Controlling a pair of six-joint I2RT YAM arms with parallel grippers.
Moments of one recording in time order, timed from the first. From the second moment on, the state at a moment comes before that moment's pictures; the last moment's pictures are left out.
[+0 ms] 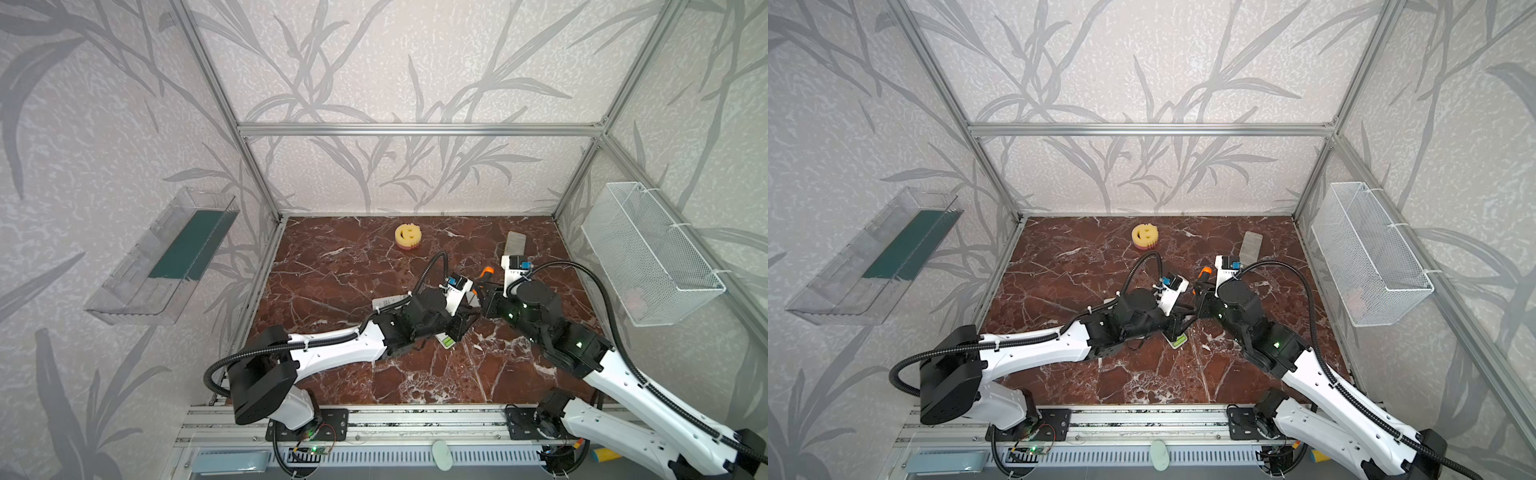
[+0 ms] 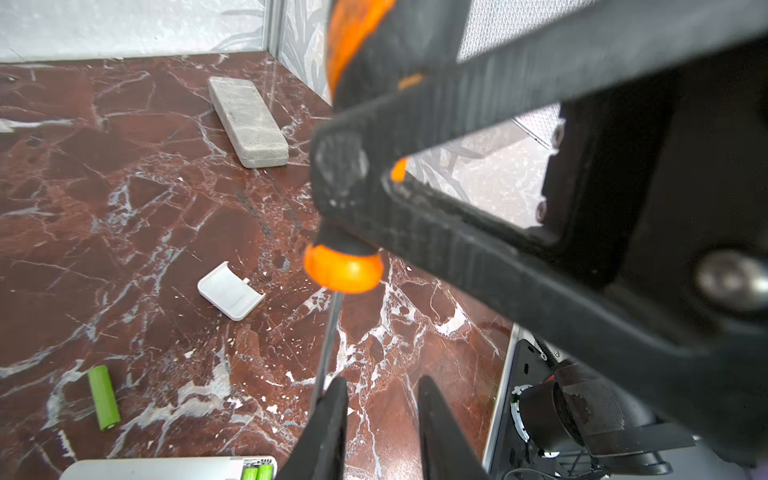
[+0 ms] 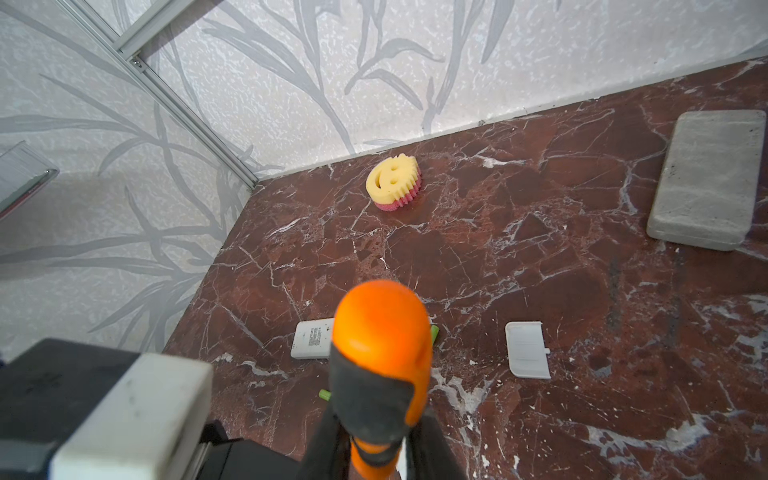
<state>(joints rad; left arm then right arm) -1.05 1.49 0.93 0.22 0.07 -0.41 0.74 0.82 0.80 -0.37 0.24 0.61</state>
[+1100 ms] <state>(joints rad) -0.95 1.42 0.78 0.42 0.28 -0.39 0.74 0.78 0.80 -0.36 0.09 0.54</state>
